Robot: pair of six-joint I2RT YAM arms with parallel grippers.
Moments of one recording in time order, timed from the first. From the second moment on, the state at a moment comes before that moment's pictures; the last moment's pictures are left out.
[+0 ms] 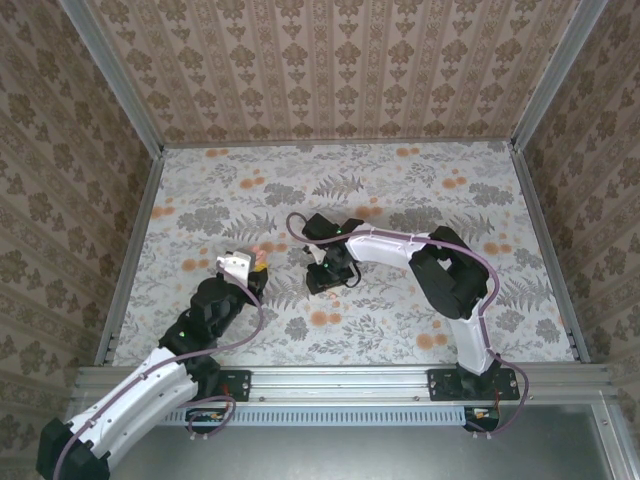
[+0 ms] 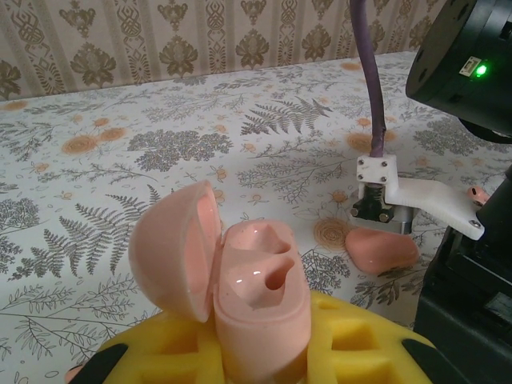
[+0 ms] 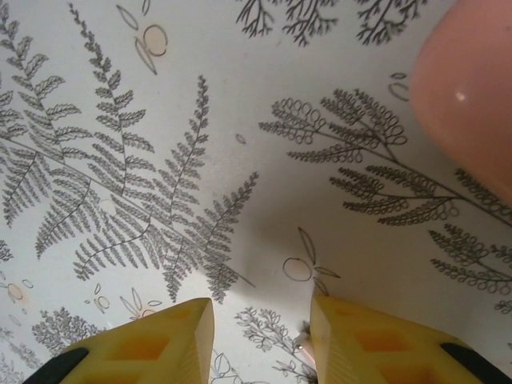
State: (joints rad) left arm -0.68 0.49 0.20 0.01 -0.18 -0.12; right arm 0.79 2.04 1.42 -0.73 -0.27 0.39
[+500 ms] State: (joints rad) left arm -0.67 0.49 0.20 0.01 -0.18 -0.12; right arm 0.83 2.04 1.42 -0.79 -0.31 0.38
